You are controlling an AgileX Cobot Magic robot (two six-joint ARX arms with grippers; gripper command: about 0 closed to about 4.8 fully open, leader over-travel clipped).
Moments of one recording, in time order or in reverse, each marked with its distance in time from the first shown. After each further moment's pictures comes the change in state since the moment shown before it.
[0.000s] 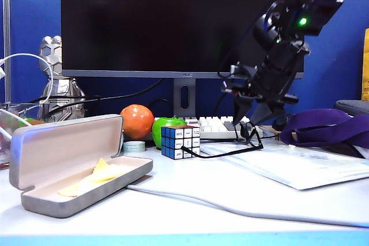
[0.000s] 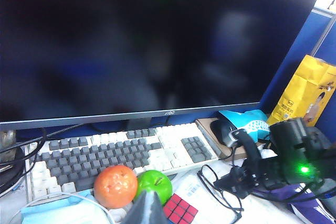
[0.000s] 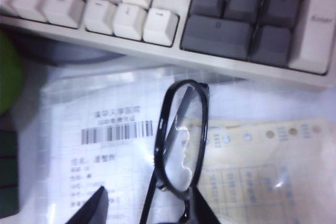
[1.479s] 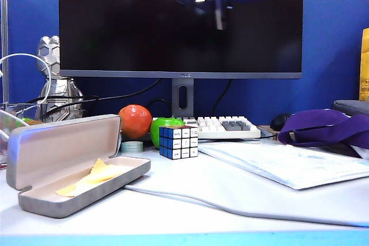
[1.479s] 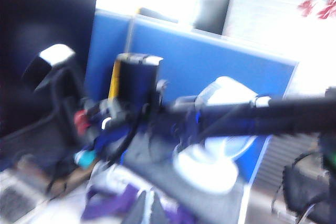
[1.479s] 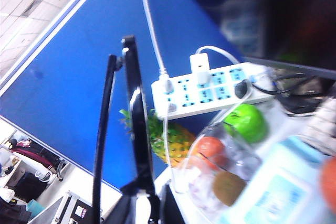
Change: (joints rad) left arm -0.339 0.191 0.000 0.440 0.270 -0.085; right arm 0.069 -0.150 0.088 0.571 -0.832 0.639
